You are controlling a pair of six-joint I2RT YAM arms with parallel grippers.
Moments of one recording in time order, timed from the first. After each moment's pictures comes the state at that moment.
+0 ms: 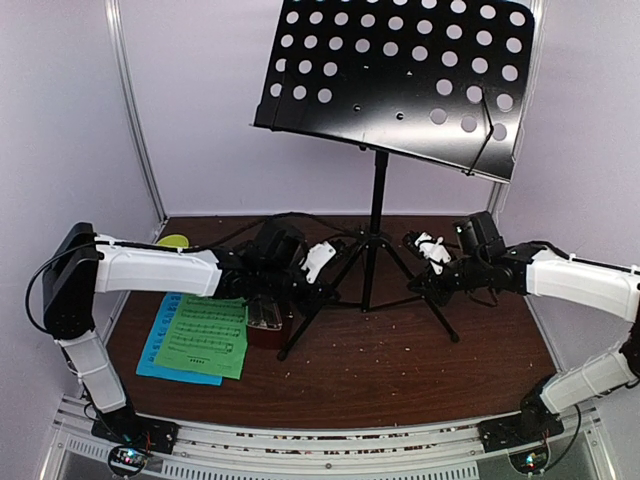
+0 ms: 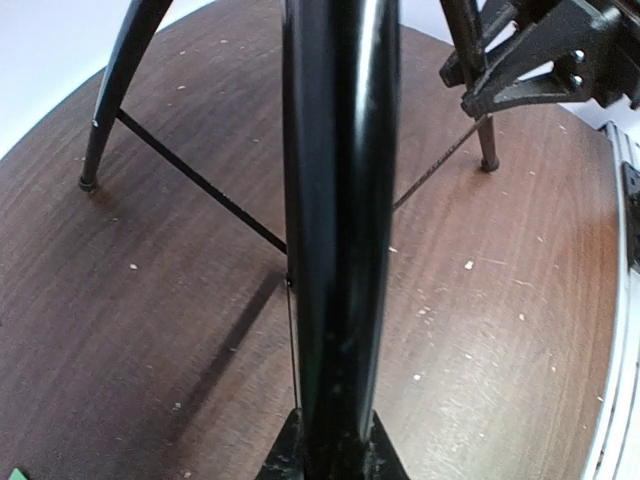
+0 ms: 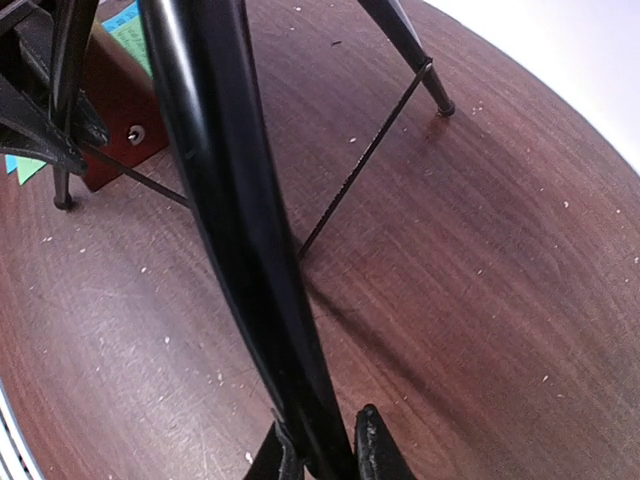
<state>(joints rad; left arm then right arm) -0.91 1.77 1.20 -0.09 0.17 0.00 0.51 1.30 0.86 -0.30 -0.20 -0.24</state>
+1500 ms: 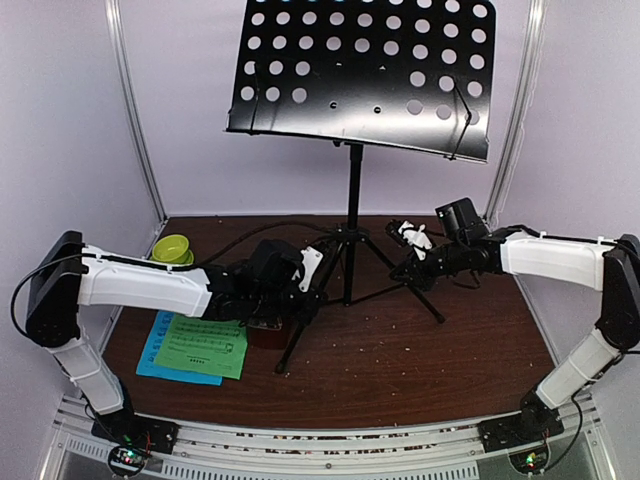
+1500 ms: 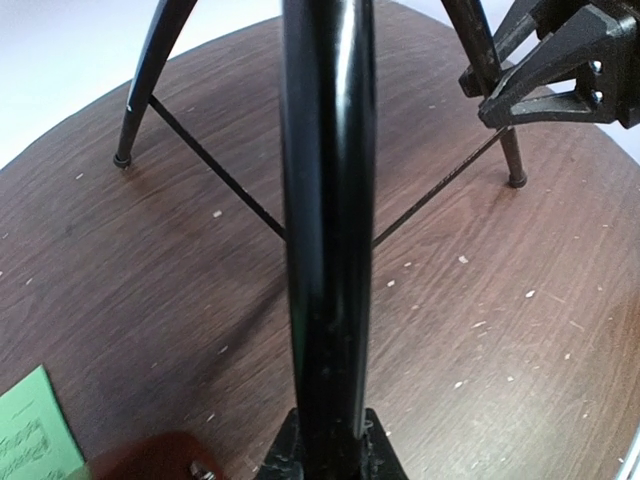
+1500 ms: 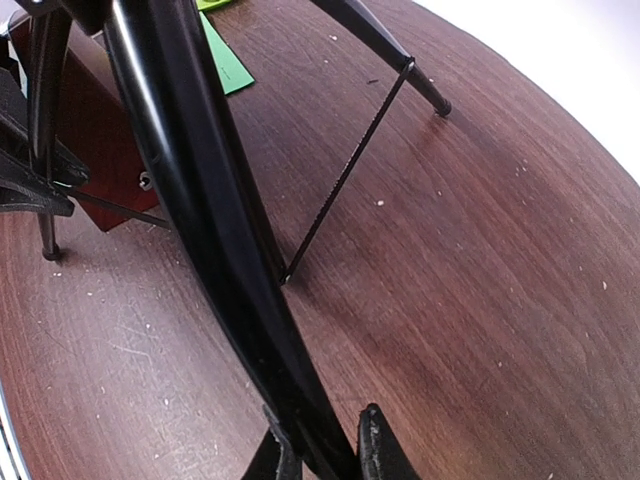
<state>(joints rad) -1.02 1.69 1.06 -0.02 -0.15 -0.21 0.48 1.52 1.02 -0.24 -0.37 -0.29</state>
